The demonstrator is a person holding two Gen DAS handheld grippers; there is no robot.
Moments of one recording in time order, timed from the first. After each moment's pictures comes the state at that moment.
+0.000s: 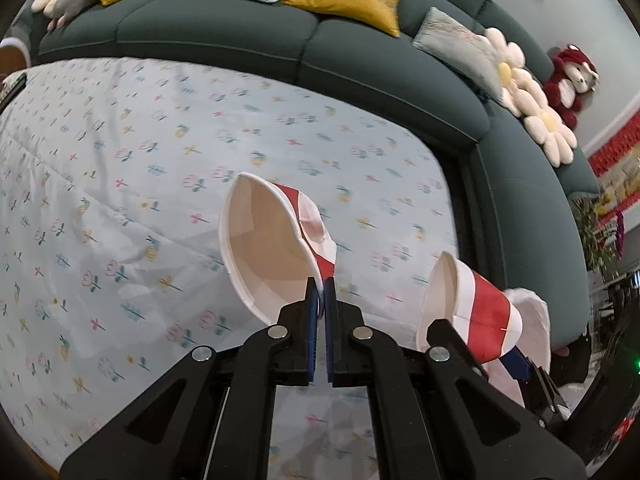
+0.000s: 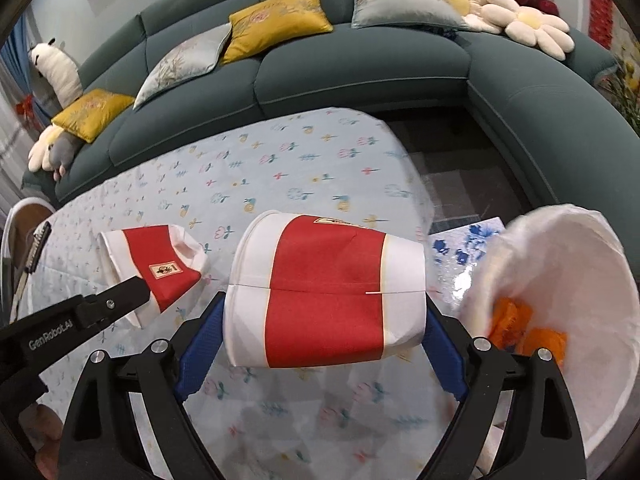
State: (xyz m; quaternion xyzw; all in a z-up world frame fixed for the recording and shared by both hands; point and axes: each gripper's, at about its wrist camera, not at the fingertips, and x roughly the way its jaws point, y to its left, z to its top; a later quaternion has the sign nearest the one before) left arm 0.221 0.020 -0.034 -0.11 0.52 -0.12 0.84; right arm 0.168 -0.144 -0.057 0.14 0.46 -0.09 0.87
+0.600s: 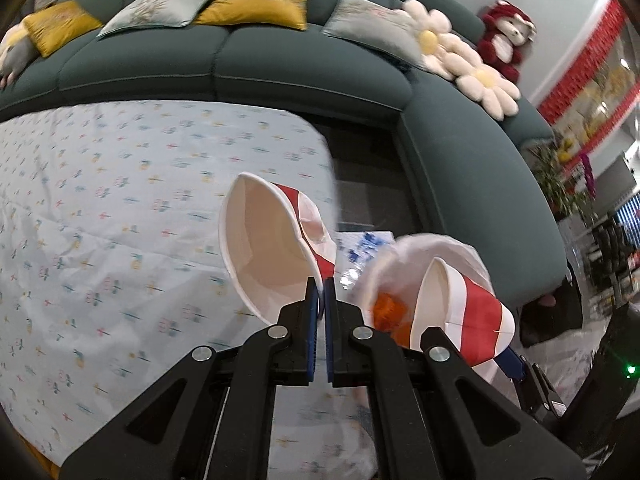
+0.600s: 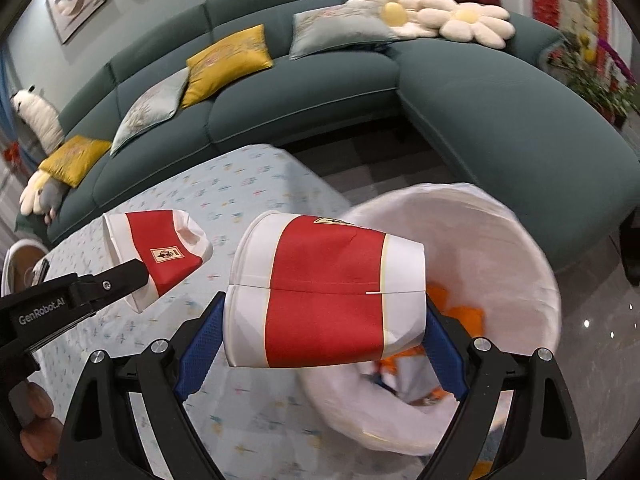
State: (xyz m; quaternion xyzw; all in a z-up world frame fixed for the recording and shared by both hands) left arm 0.153 -0.090 0.007 -0.05 0.50 -0.21 0.84; right arm 0.064 -0.247 -0.026 0.19 0.42 -0.15 0.88
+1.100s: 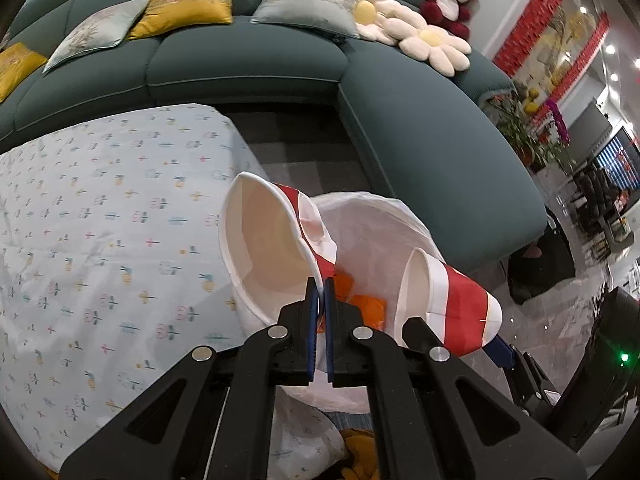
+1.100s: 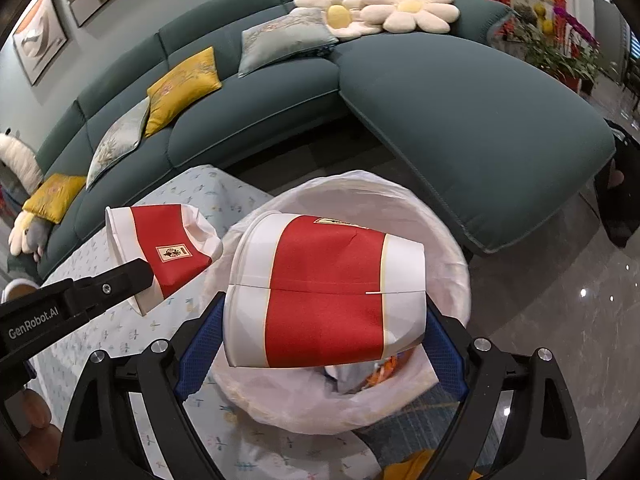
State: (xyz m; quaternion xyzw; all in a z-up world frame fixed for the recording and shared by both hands) left arm 0.106 -0.181 0.008 0.00 0.50 -0.28 0.82; right arm 0.009 -0.313 -0.035 0.23 0.40 -0.19 0.86
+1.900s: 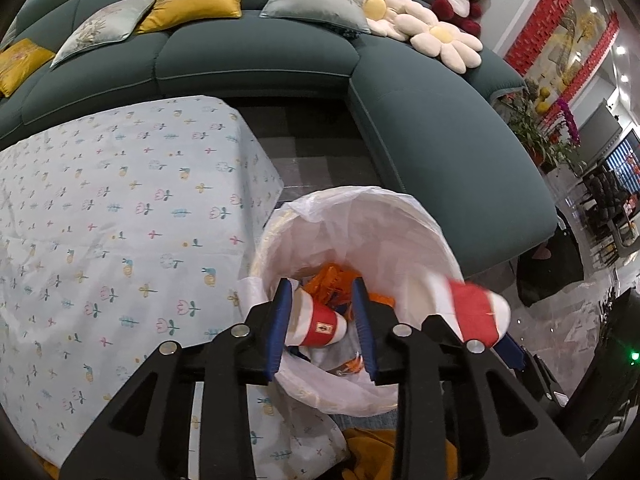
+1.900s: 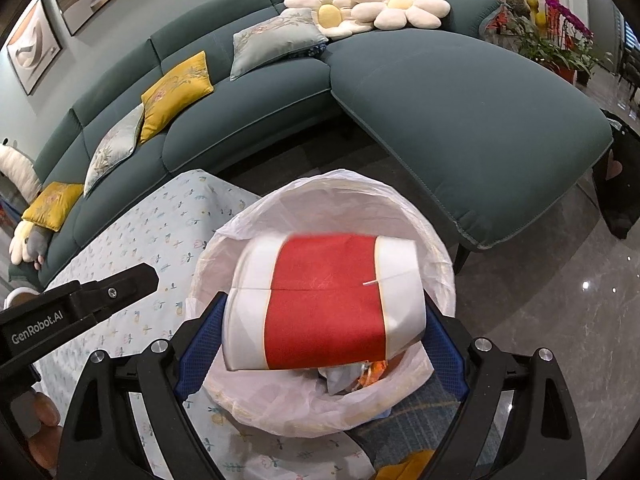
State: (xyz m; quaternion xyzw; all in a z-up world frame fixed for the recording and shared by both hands) left arm 0.109 -0.179 -0.002 0.01 0.51 -0.26 0.82; right arm 0.010 -0.325 -0.041 0.23 0.40 -0.19 0.86
